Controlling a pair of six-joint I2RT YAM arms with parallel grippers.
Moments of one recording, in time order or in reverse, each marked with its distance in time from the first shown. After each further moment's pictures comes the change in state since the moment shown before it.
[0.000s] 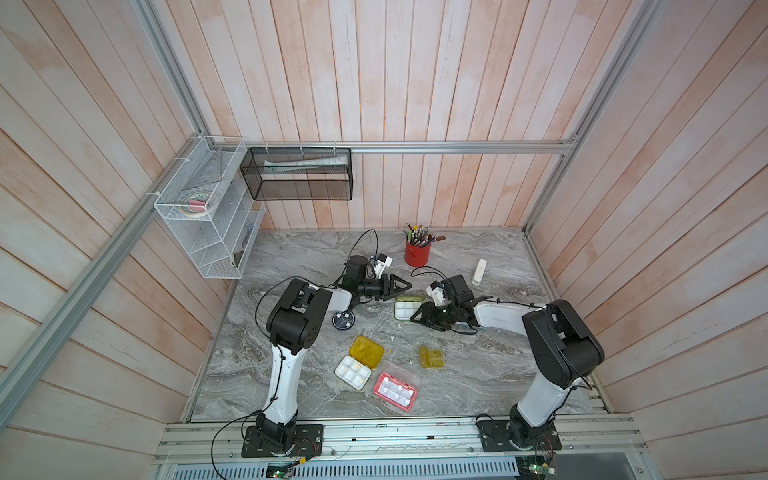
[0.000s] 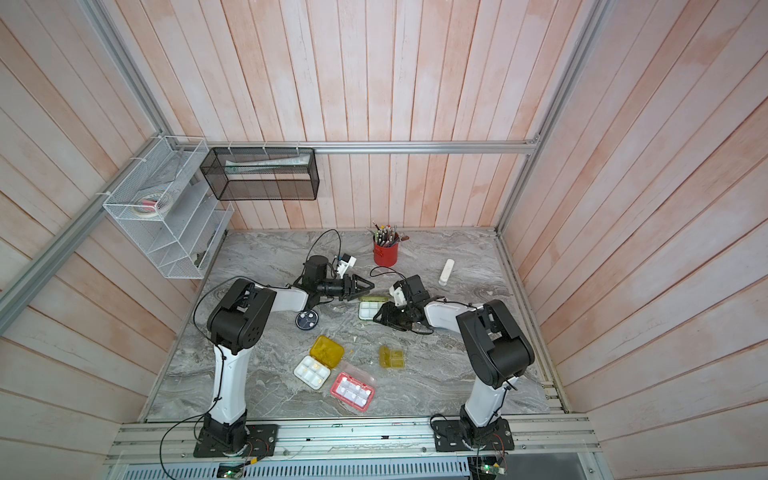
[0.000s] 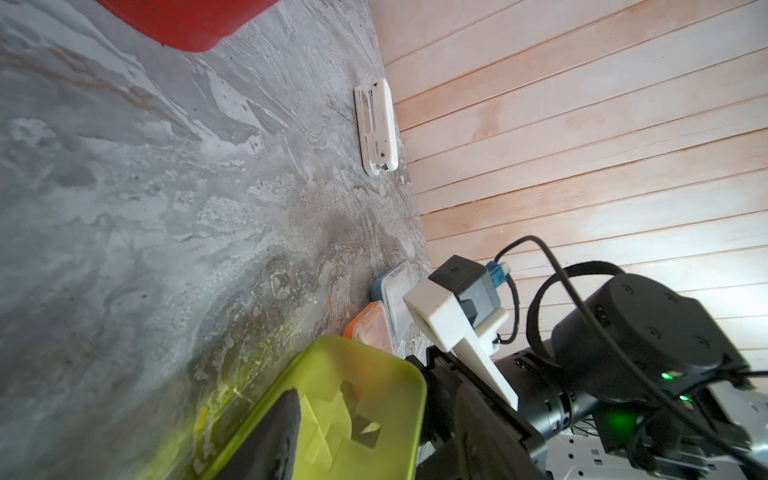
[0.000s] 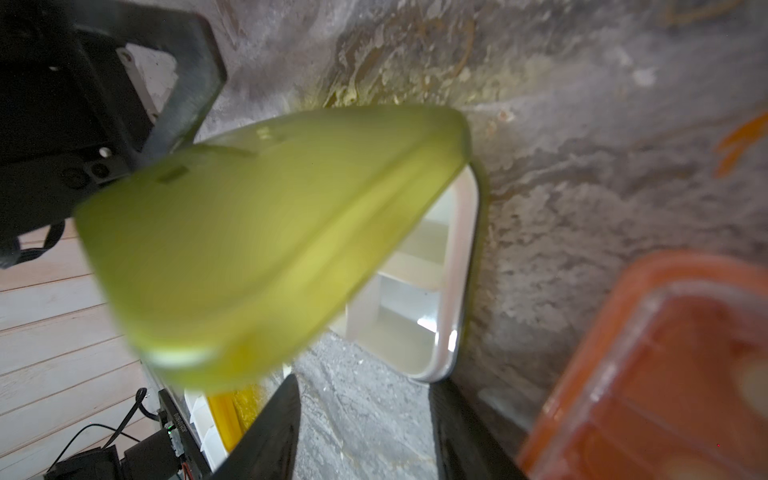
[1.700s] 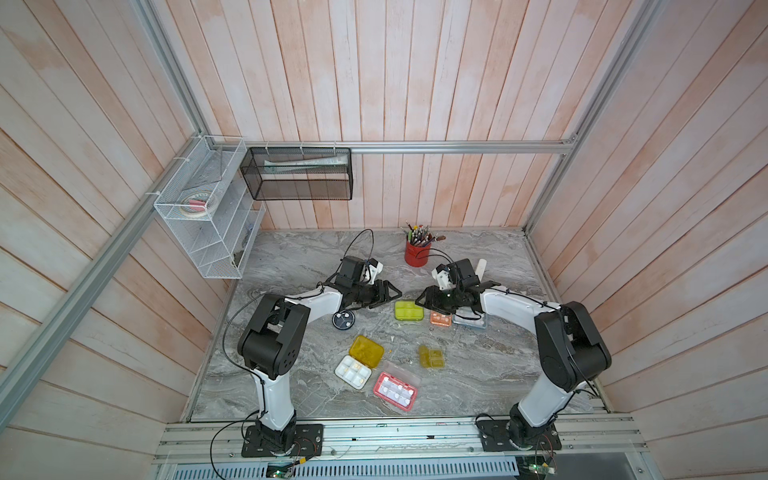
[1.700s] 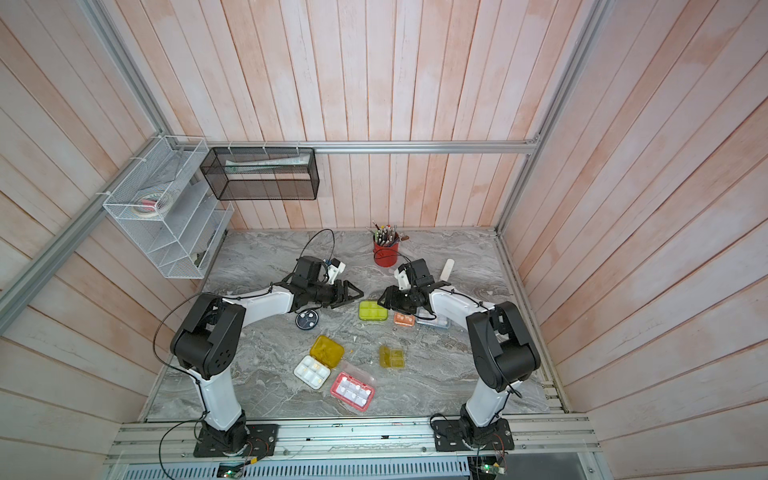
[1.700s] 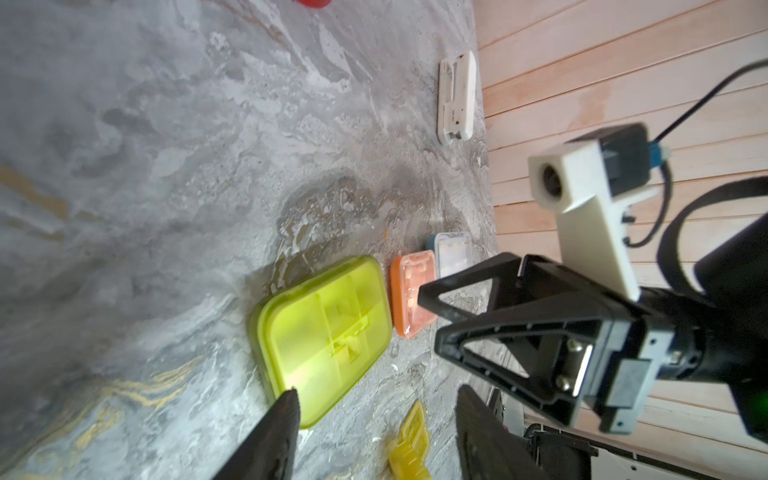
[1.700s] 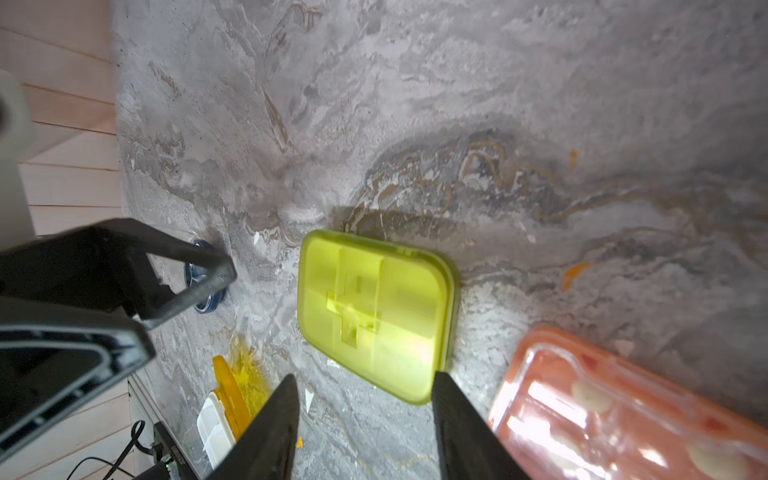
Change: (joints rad) left arm -0.012 -0.286 -0.115 -0.501 -0.238 0.198; right arm -0.049 -0.021 0.166 -0.143 0.056 -0.065
